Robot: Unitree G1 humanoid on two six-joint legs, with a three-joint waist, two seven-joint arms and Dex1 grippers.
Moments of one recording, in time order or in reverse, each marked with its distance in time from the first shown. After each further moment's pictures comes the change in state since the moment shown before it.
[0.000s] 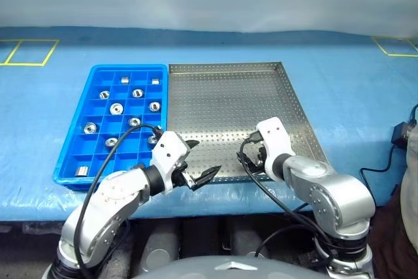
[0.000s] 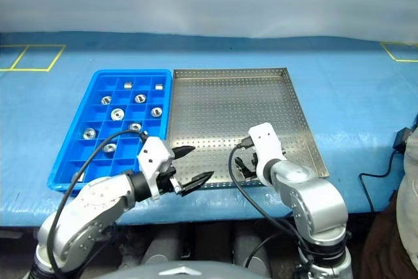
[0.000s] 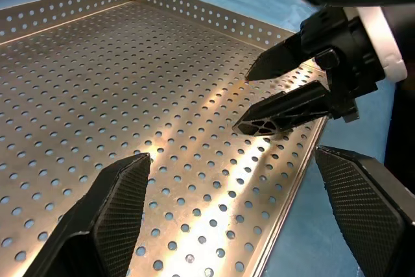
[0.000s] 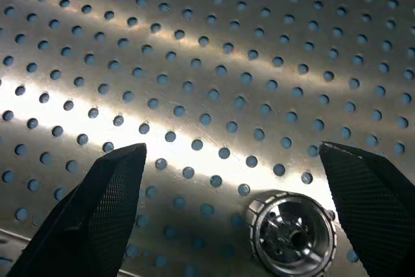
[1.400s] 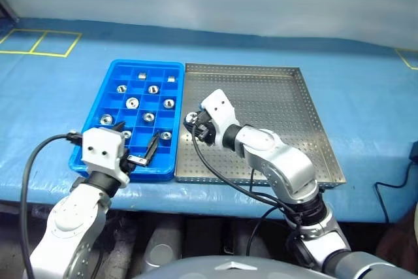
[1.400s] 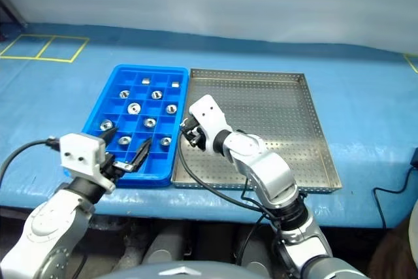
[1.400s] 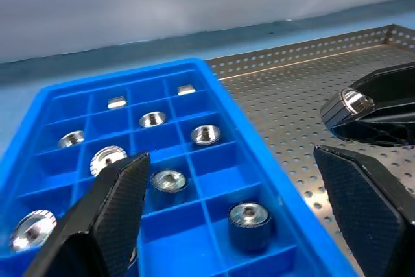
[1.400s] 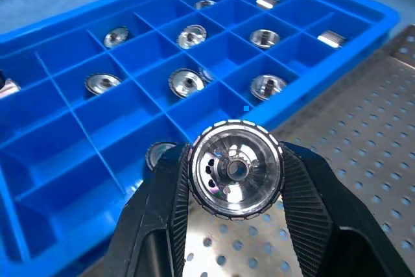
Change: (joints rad) left arm 0.327 -0.170 0.392 -0.194 0.068 -0.155 0.354; right arm -0.295 0.157 0.325 0.373 0.043 -0.612 0.154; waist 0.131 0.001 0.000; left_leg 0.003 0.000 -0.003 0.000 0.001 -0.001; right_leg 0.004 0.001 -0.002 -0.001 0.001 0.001
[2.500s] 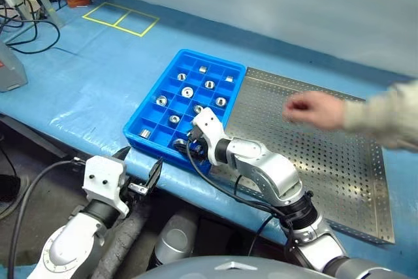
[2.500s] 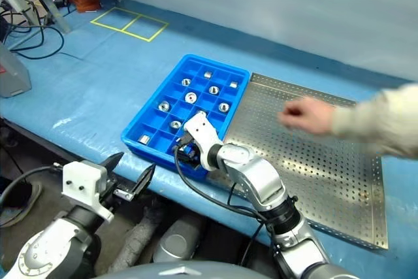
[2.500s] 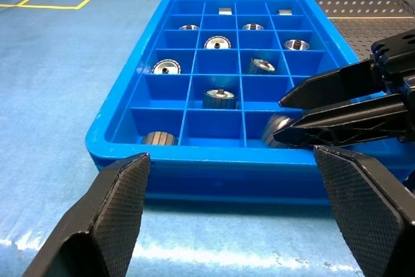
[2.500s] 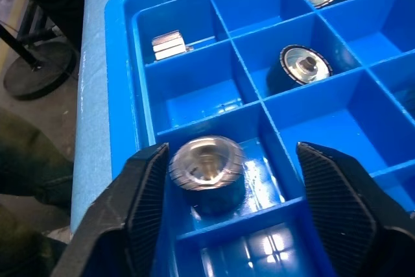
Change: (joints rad) left arm 0.212 0.197 -0.111 -0.004 -0.092 -0.158 0.016; right arm 0.082 -0.015 0.038 0.074 0.010 -0.022 0.067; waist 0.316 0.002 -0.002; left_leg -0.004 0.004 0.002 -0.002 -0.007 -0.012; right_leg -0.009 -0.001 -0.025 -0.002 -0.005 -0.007
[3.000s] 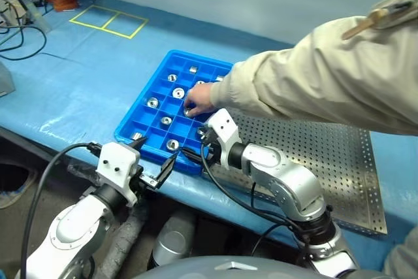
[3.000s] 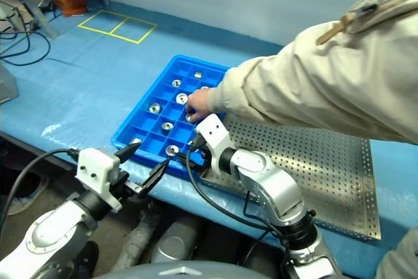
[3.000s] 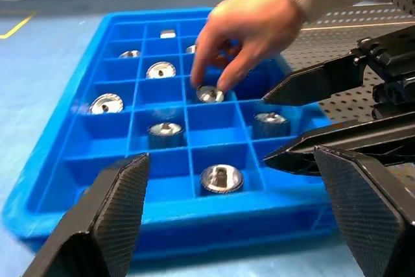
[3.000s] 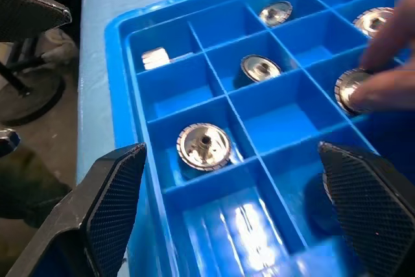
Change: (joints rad) left arm -0.184 0.041 -0.022 0.026 -0.055 0.105 -0.112; right arm 0.113 -0.073 -0.064 -0.194 0.046 0.014 -0.006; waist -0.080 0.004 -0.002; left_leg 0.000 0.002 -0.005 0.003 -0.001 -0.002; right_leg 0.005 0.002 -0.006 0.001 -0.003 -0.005
